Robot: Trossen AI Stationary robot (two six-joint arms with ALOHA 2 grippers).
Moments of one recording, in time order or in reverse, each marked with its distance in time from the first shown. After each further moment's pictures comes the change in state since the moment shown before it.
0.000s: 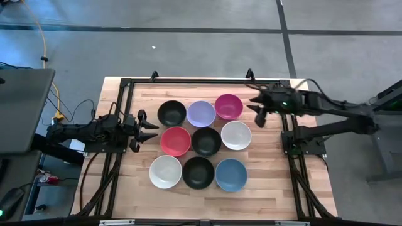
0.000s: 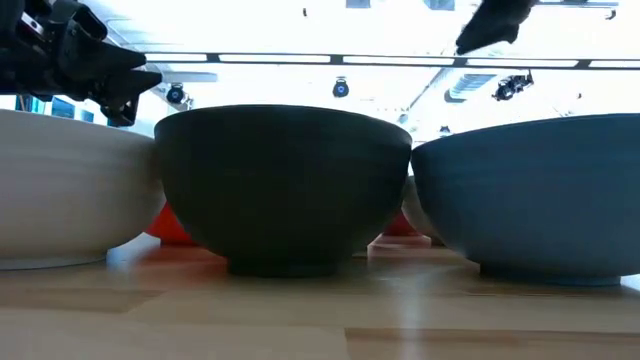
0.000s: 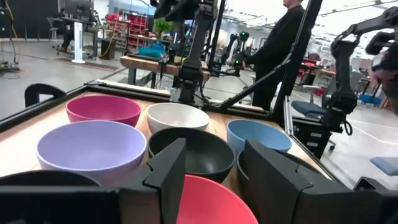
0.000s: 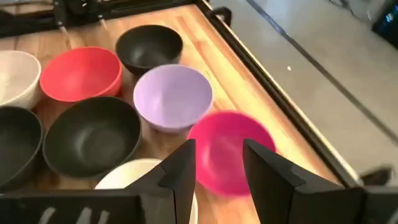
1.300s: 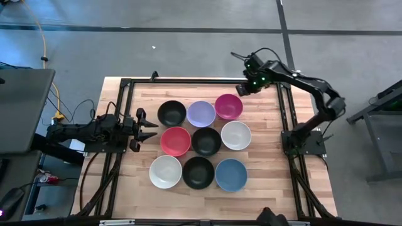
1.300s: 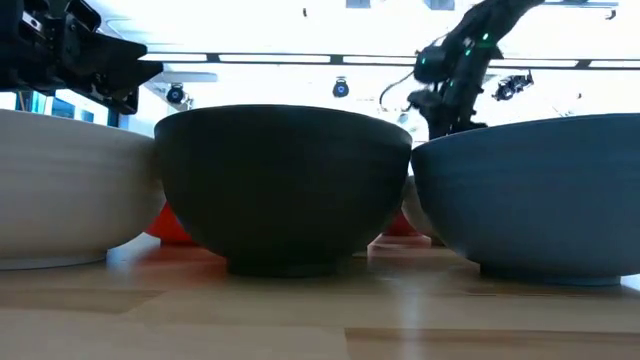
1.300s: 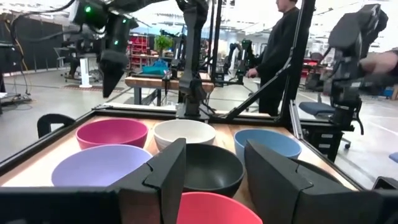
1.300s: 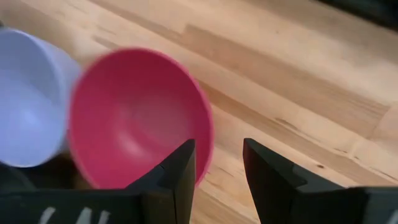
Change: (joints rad) left arm 0.000 -0.001 0.000 0.054 -0.009 0.103; right arm -0.663 0.624 0.172 -0.173 -0.462 0.247
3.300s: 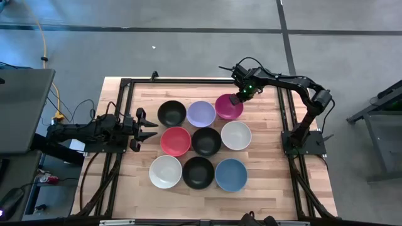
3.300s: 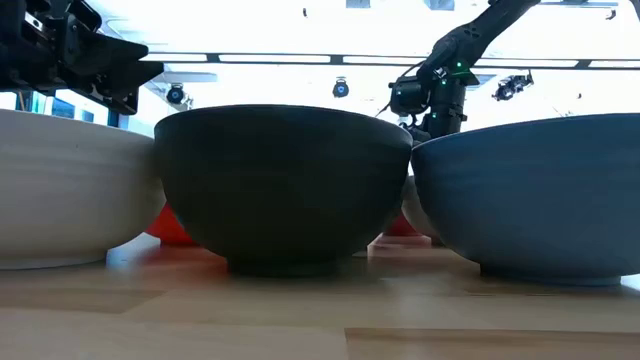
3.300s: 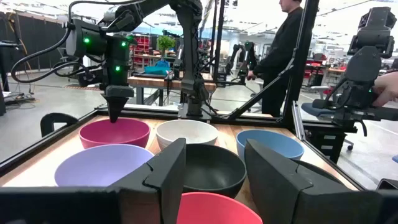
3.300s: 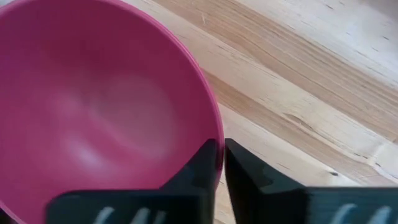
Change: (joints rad) left arm 0.000 0.000 0.000 0.000 -0.011 -0.001; right arm 0.108 0.166 0.000 0.025 0.120 0.024
